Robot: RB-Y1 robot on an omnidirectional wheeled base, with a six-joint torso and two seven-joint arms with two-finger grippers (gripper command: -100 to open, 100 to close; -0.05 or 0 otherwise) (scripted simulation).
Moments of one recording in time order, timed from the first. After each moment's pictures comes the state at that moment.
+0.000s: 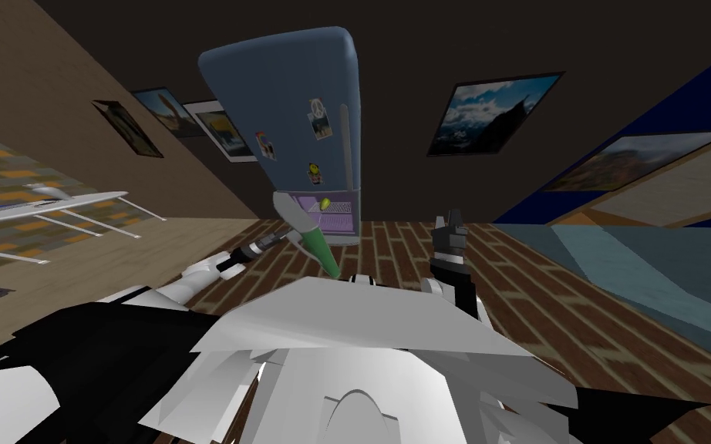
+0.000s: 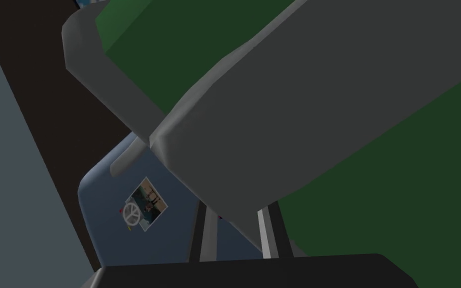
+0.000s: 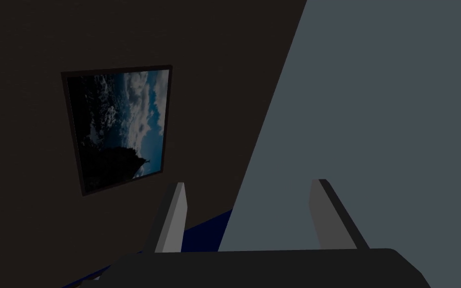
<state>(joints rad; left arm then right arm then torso) 0.07 1.14 -0.26 -0.81 0.02 -1.34 0.39 0.47 -0.05 -0.04 -2.27 -0.04 -0.39 0.09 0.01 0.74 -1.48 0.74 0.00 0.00</state>
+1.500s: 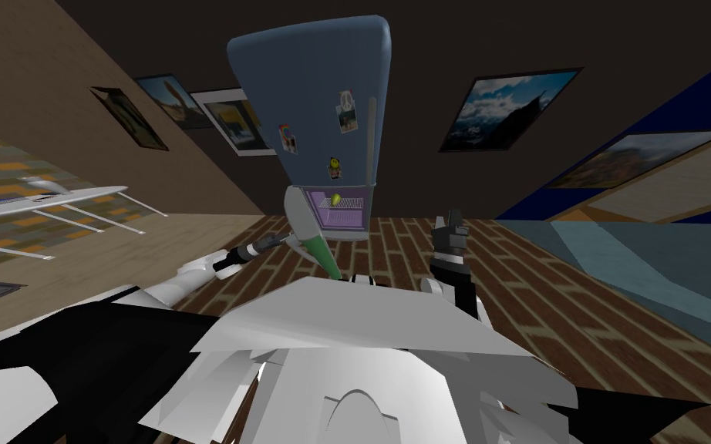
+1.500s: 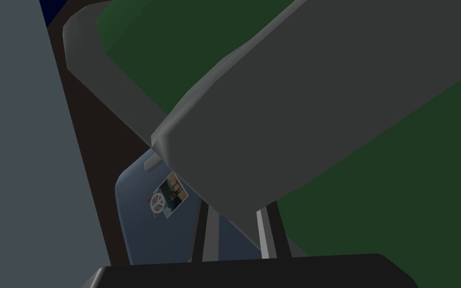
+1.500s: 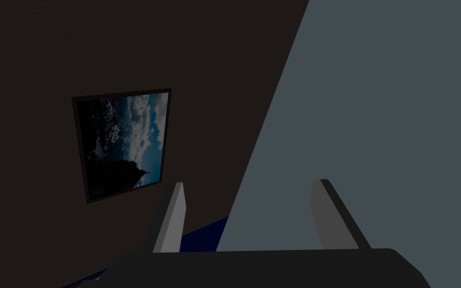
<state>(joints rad) 0.09 1.20 -0.29 -0.87 0.00 -1.49 0.37 0.47 -0.05 -0.04 -2.27 -0.04 -0.39 0.09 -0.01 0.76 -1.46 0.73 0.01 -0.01</state>
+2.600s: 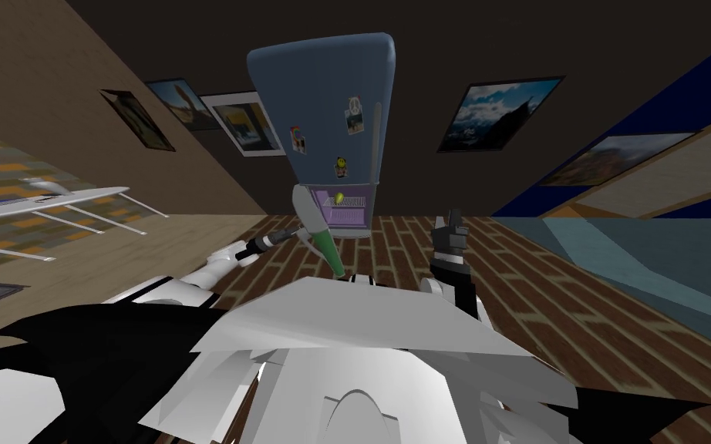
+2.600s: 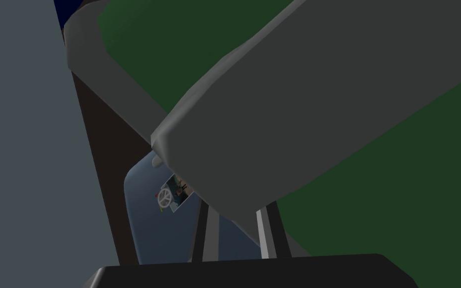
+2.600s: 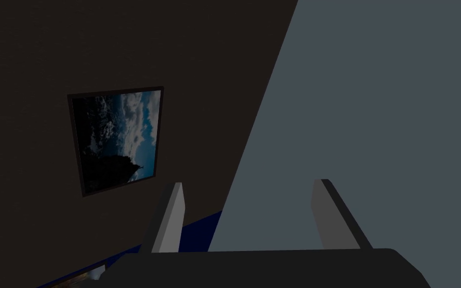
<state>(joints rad) -0.07 1.08 -0.20 -0.84 -0.21 -1.41 0.47 0.47 -0.05 -0.04 -2.27 -0.04 -0.39 0.09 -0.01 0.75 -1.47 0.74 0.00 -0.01</state>
